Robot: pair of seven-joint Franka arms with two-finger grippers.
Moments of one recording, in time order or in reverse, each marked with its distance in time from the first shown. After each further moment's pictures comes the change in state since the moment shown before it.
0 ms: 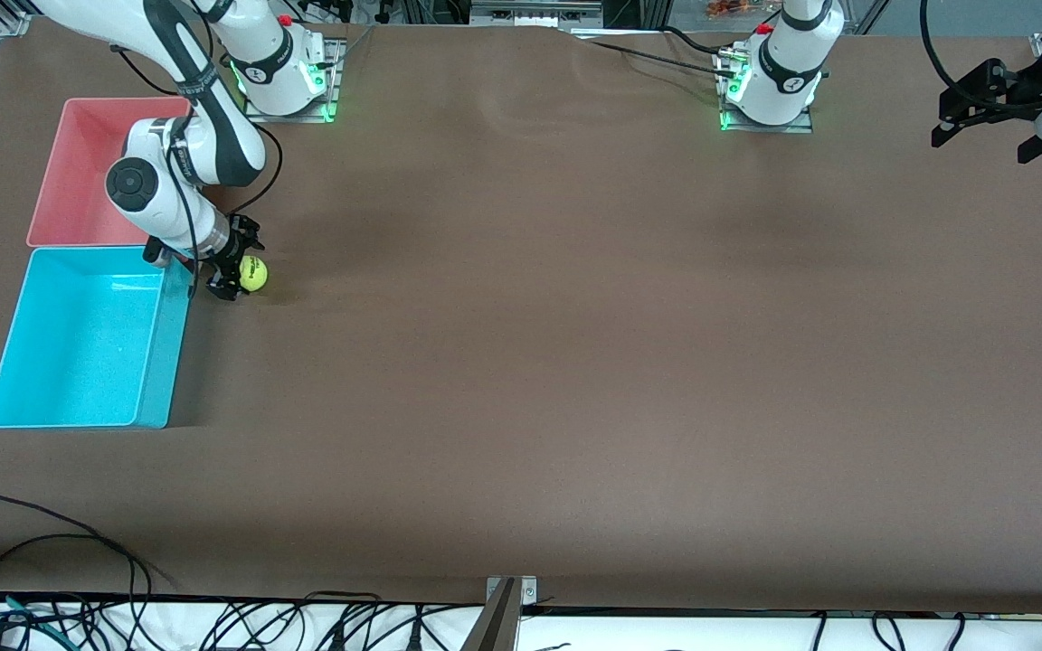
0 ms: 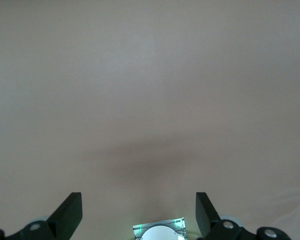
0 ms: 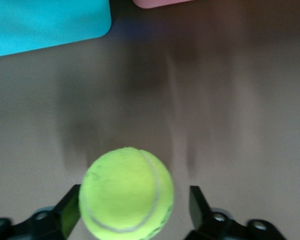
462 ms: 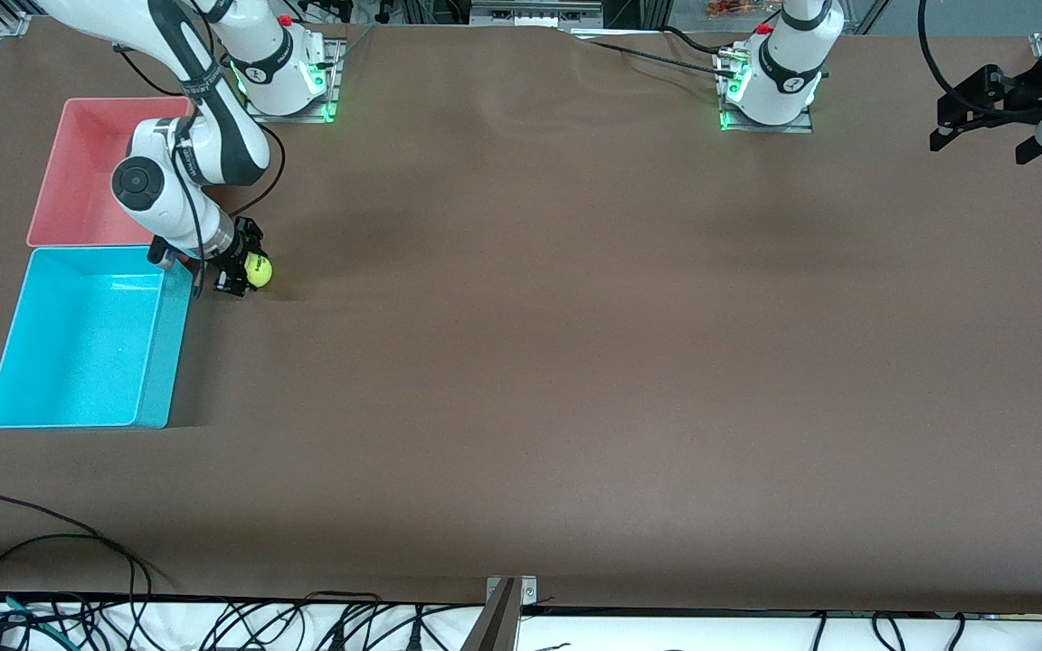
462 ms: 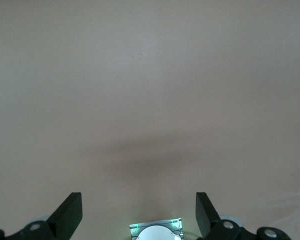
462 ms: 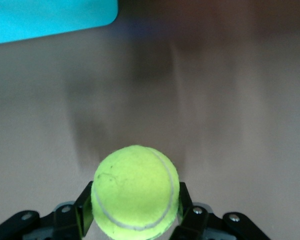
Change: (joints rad) left arm 0.000 0.007 0.000 0.000 0.000 0.000 -0.032; right arm 0.019 -0.002 0.000 0.001 -0.001 0.009 0.000
